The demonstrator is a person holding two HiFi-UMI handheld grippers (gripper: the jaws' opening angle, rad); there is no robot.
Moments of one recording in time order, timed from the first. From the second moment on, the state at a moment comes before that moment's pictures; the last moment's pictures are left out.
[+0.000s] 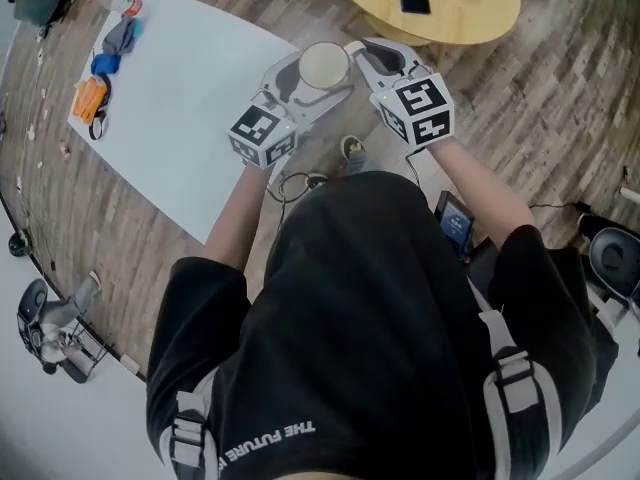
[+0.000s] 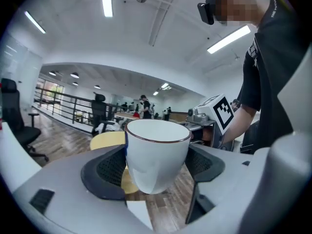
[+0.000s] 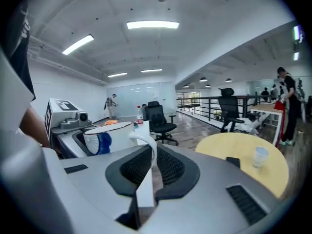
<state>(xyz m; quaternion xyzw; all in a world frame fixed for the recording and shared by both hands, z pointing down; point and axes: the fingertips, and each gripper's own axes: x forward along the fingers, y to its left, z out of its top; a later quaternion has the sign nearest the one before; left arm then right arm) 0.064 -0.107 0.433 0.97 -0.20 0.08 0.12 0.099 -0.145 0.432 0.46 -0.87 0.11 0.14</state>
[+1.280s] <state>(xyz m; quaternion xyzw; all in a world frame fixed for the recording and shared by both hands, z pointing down) -0.193 -0.116 0.566 0.86 -0.47 0.18 0.13 -0.190 -0.163 0.567 0.12 -0.96 0.08 0.25</state>
